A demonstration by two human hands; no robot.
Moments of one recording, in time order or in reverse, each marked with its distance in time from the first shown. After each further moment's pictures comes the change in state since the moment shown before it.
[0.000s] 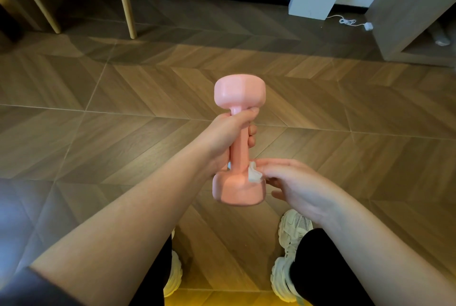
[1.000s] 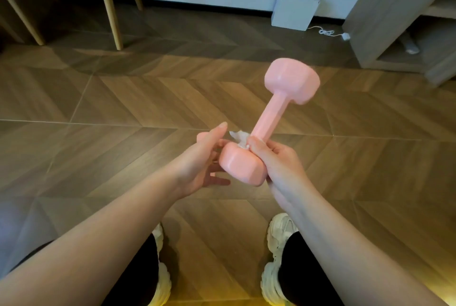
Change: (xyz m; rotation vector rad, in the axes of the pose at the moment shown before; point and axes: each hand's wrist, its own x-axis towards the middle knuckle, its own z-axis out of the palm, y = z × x) left_hand -0.016 -0.016 -0.016 0.166 -0.117 -0.177; right_hand 0.008 -0.012 0.000 0.351 0.242 -0.330
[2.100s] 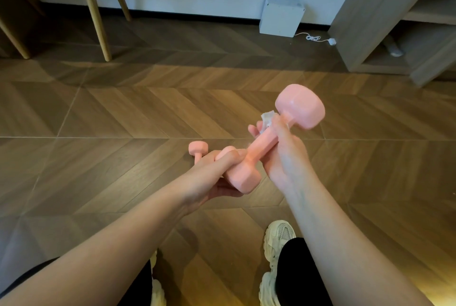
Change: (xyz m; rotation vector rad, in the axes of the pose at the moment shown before) left_hand 0.001 -0.002 0.028 0.062 -0.041 0.107; right_hand 0.037 -0.027 -0.015 0.466 0.168 -0.022
